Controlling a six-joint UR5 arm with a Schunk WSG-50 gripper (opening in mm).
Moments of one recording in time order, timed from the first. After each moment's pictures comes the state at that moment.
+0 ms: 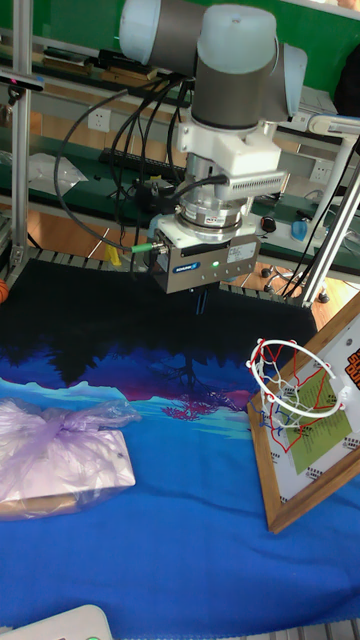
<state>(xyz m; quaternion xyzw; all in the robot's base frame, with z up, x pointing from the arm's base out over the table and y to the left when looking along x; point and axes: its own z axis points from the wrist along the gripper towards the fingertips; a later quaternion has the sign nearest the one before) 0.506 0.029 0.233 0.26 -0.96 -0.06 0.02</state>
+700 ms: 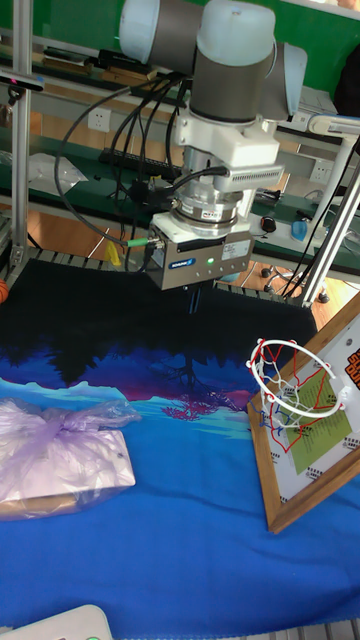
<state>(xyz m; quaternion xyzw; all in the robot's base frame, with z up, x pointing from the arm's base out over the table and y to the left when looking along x) 0.509 0.020 0.234 0.27 -0.96 -0.04 0.01</state>
